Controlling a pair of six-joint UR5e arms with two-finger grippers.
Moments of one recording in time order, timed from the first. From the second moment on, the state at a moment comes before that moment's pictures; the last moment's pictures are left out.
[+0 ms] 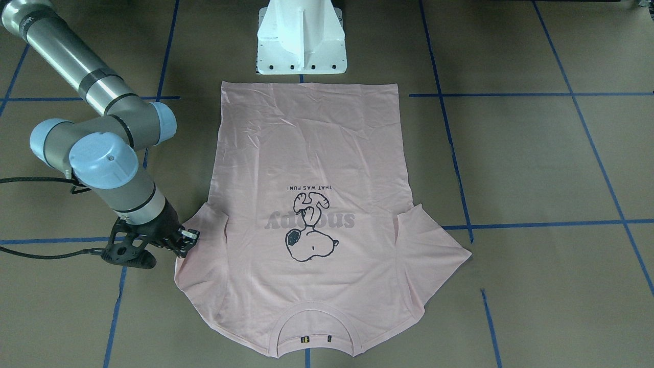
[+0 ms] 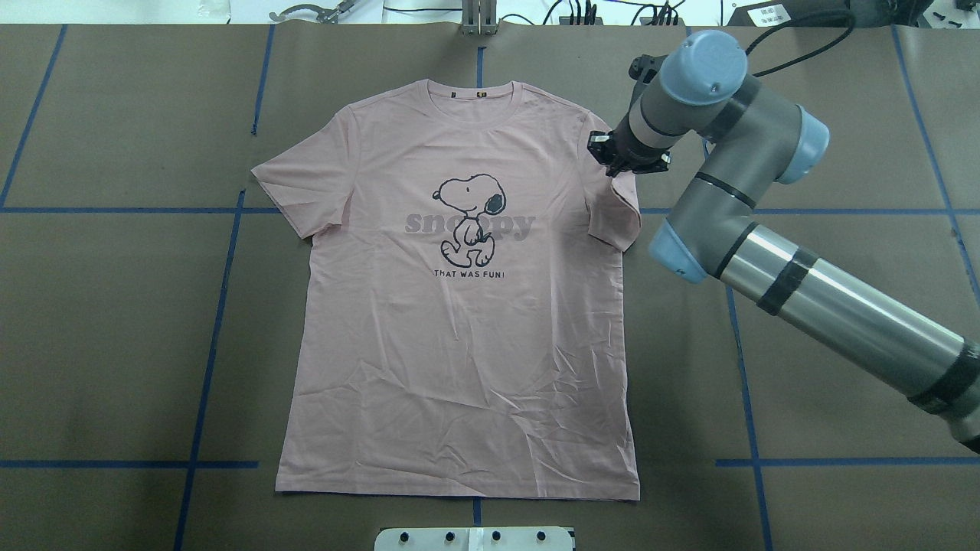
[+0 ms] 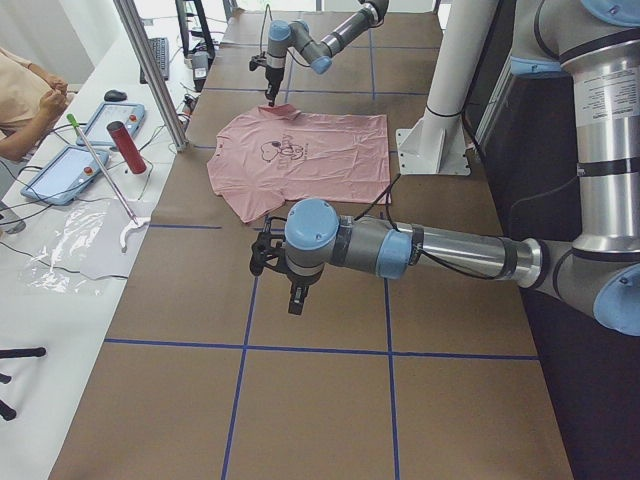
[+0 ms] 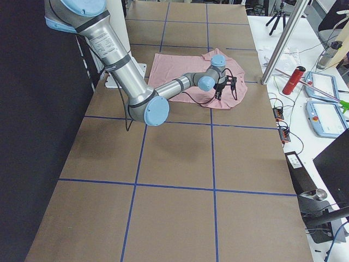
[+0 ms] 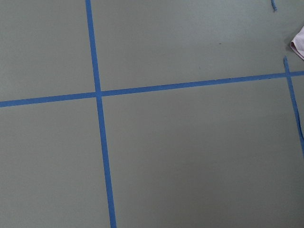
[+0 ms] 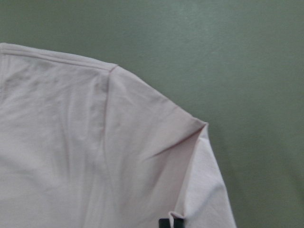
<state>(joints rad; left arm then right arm) -1.58 -1.39 -1.89 -1.66 -2.52 -0.03 0.80 -0.86 1.24 -1.14 1.95 1.31</state>
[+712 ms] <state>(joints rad) -1.58 -1.40 -1.89 -1.66 -2.54 -0.04 0.74 -0.67 1.02 -1.13 1.83 1.34</state>
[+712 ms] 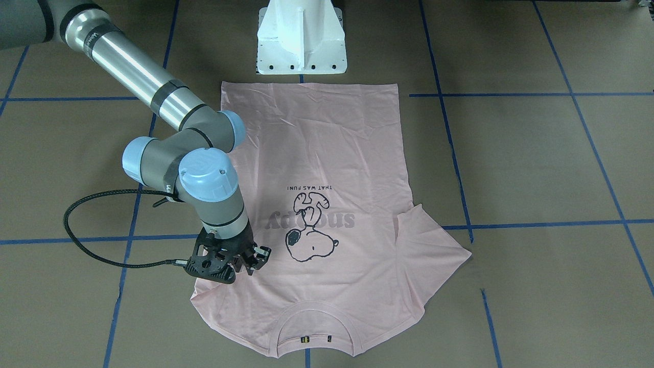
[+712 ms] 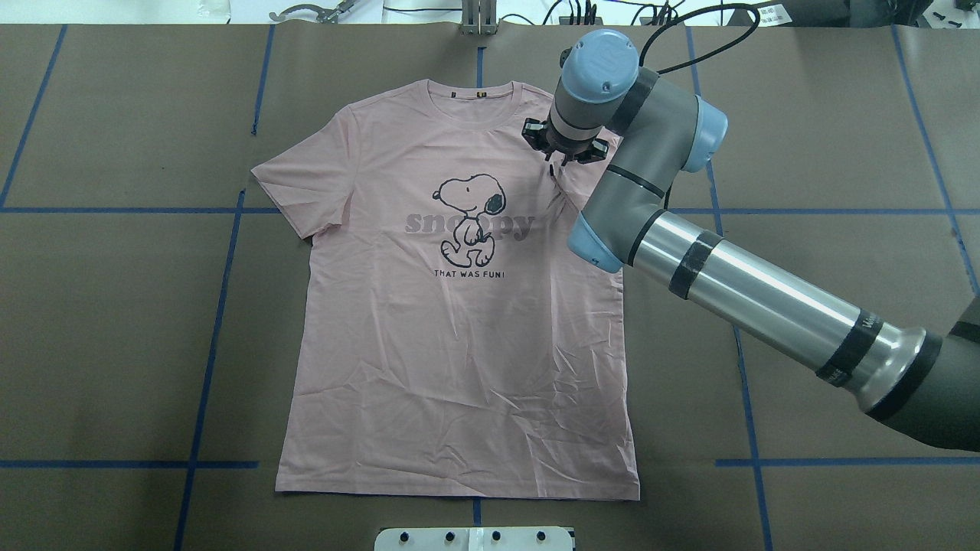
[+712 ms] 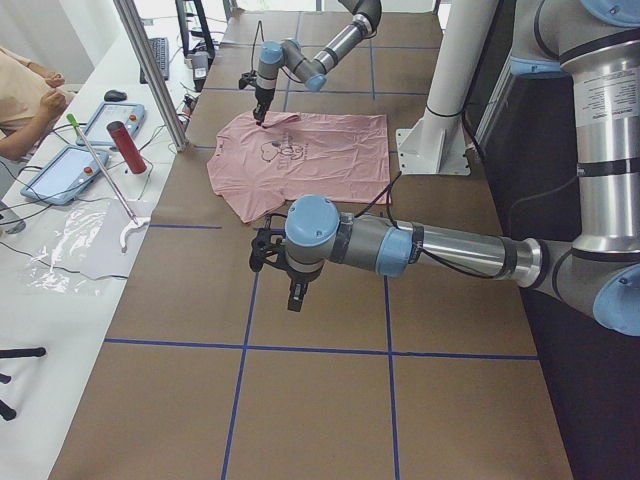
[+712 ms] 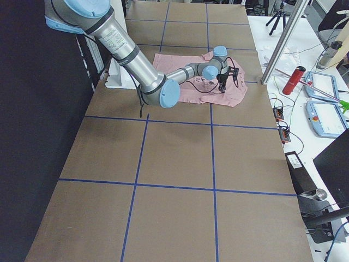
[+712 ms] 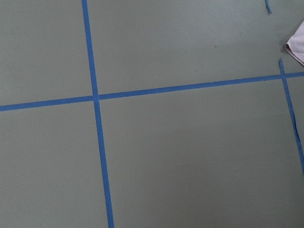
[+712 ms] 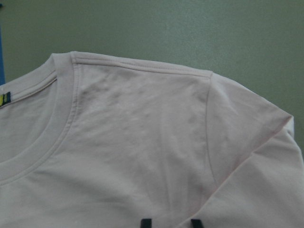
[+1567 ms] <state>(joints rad) -1.44 -1.61 -1.75 -1.87 -2.58 -0.29 0.85 -0.80 1.25 -1.13 2.03 1.30</state>
